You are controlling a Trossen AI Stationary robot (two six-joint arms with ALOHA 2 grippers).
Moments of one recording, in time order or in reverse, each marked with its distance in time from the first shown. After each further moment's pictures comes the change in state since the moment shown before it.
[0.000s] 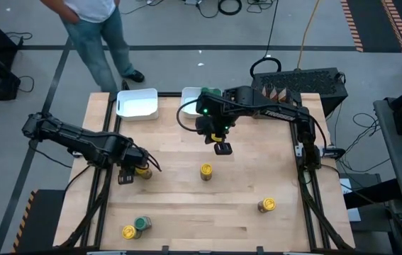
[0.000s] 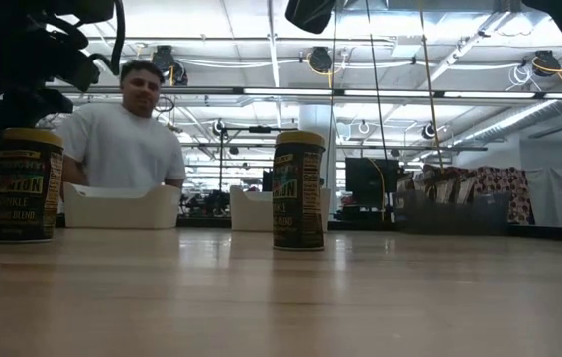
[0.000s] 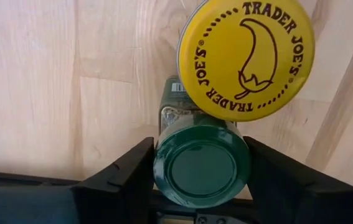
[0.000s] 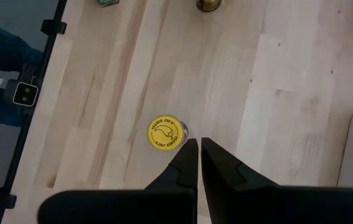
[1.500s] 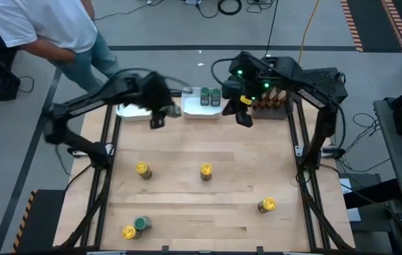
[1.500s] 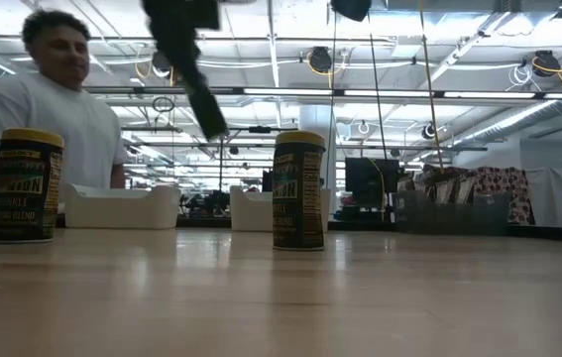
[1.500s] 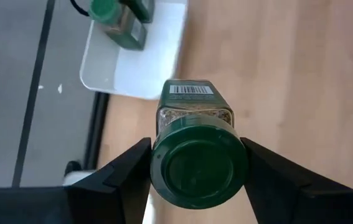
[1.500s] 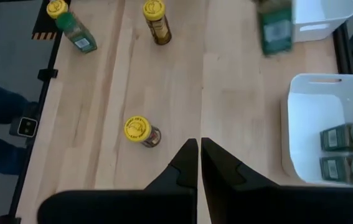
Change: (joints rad) left arm 0.662 0.323 0.703 0.127 -0.108 0.718; right arm -0.229 -0.229 -0.057 -0.021 -0.077 -0.002
